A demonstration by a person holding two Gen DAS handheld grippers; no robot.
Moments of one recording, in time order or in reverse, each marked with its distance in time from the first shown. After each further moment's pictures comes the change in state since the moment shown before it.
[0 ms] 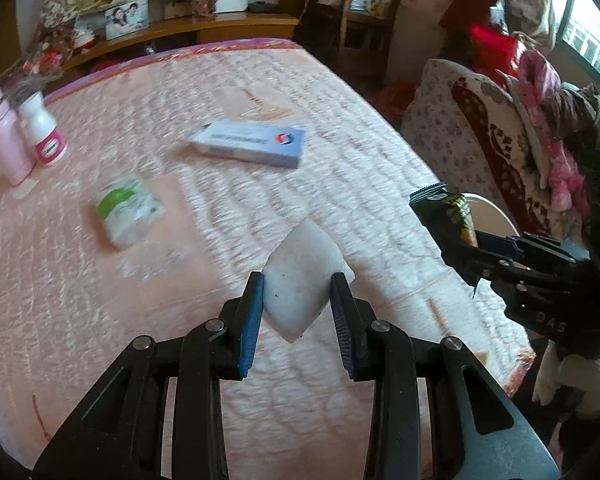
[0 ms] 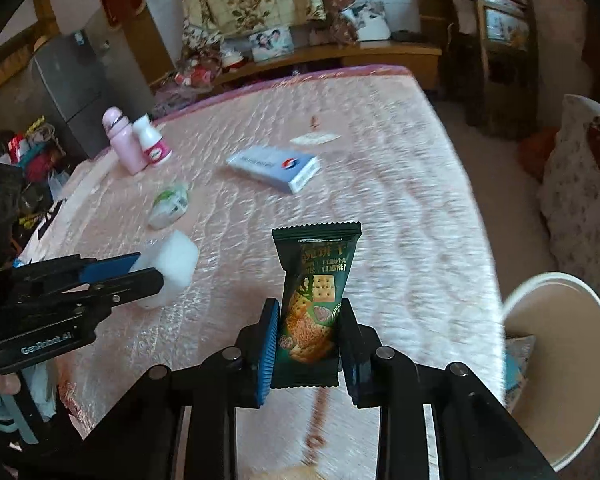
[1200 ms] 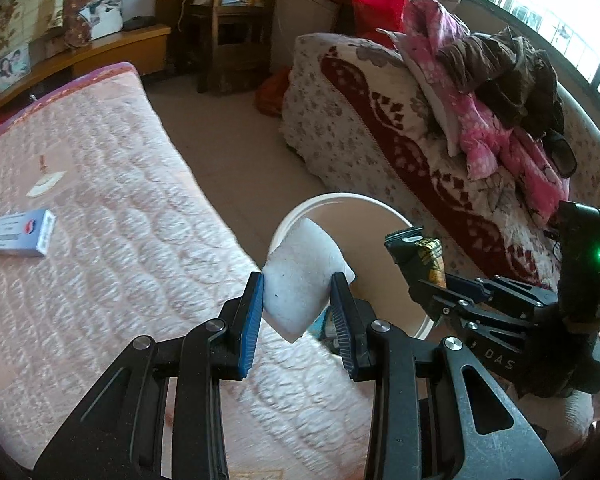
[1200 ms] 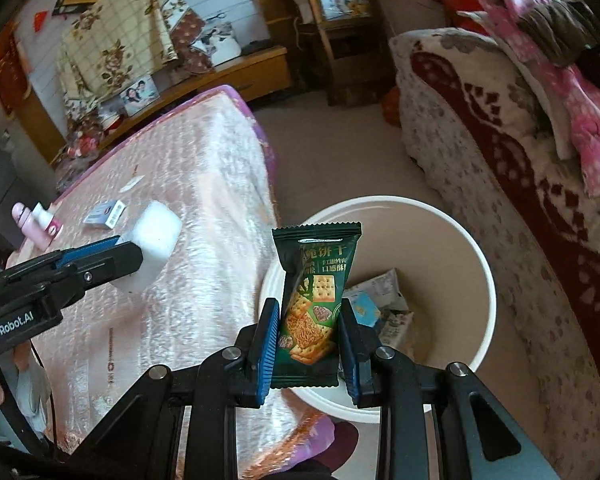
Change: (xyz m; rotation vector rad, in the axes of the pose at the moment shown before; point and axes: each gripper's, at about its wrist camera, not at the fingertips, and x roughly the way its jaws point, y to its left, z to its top) left arm 0.060 -0.208 0.047 0.206 0.026 -0.247; right arm -0.101 -0.175 -0.075 0.343 -0.051 -0.250
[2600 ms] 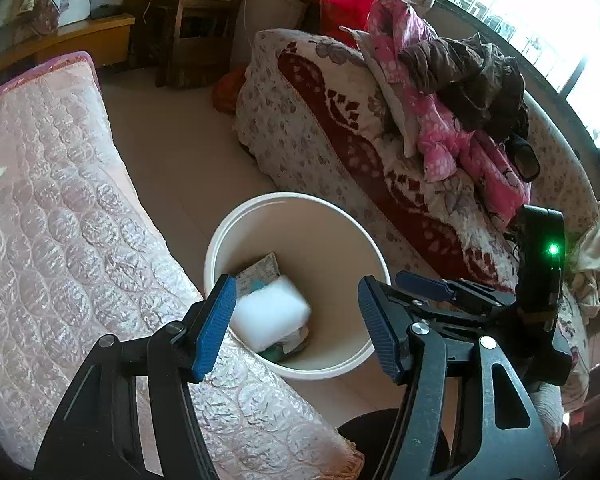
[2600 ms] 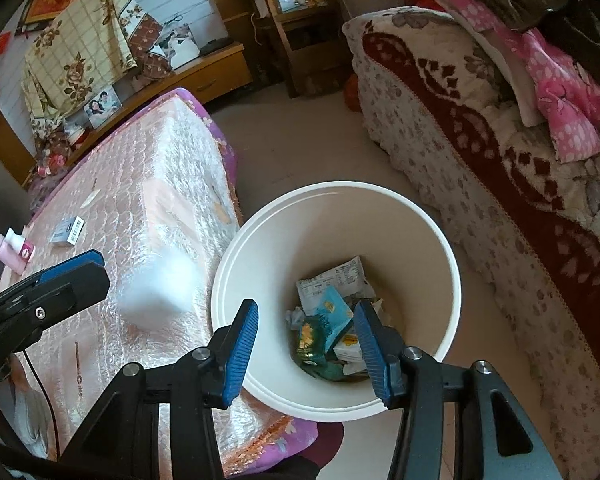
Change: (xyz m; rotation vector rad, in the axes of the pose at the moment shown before) left arm 0.018 -0.013 0.002 -0.018 0.004 -0.178; right arm 0.007 -0.036 0.000 0.092 0.026 -0.080
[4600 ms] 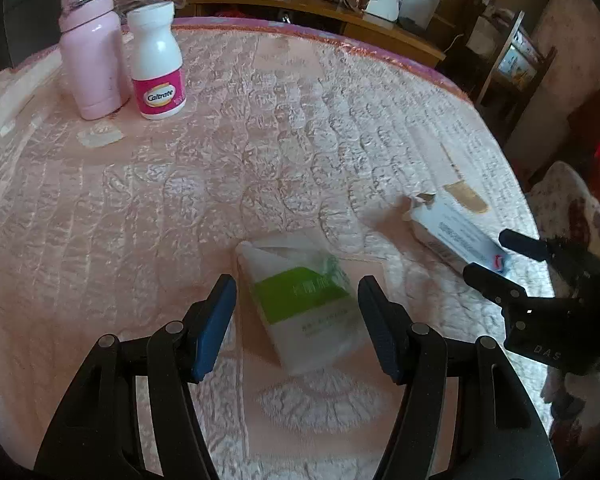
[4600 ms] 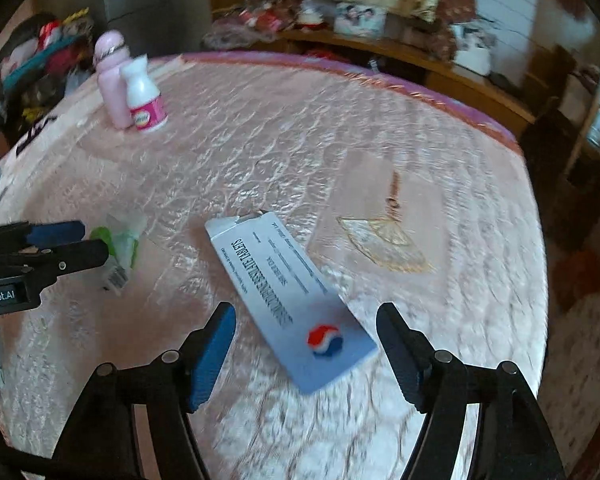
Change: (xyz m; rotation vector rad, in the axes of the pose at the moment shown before) left arm -0.163 0.342 -0.077 -0.625 -0.125 0.625; right arm 0.165 0.407 0.070 -0.894 0.087 0.291
